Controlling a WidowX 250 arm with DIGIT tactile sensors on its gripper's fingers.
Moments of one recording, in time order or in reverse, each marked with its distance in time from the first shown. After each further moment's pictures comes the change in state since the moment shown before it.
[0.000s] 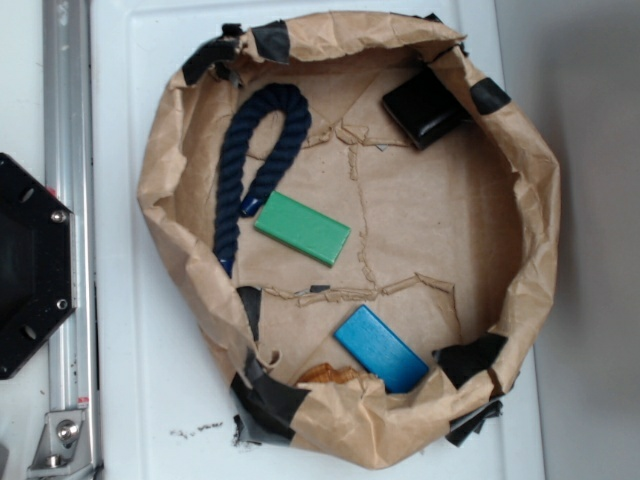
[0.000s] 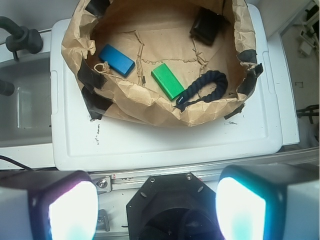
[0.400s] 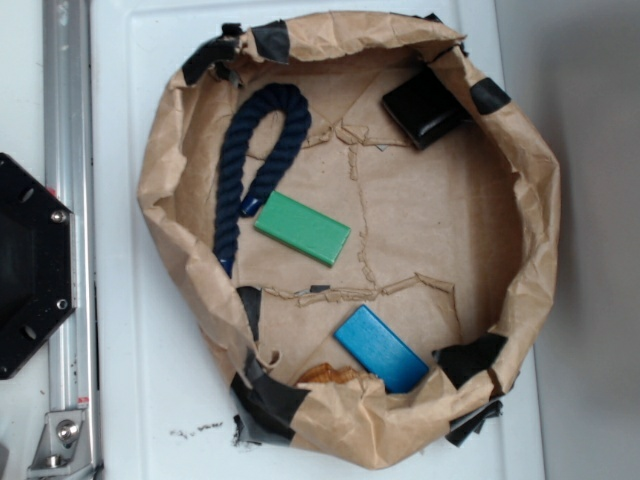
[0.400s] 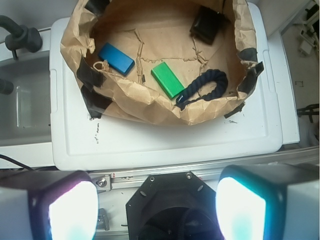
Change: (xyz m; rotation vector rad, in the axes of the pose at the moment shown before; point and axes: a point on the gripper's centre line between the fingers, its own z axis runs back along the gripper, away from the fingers) arm 0.000 0.001 -0.003 0.000 0.001 -0.008
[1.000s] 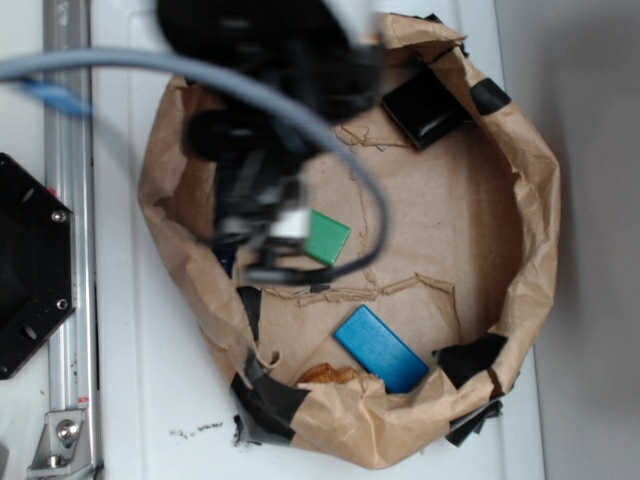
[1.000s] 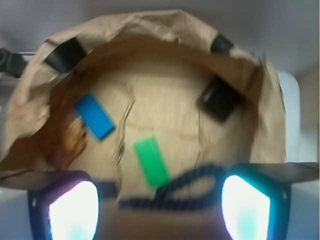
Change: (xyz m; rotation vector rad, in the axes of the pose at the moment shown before) arm 0.129 0.045 -0.090 -0.051 -0.054 -0.236
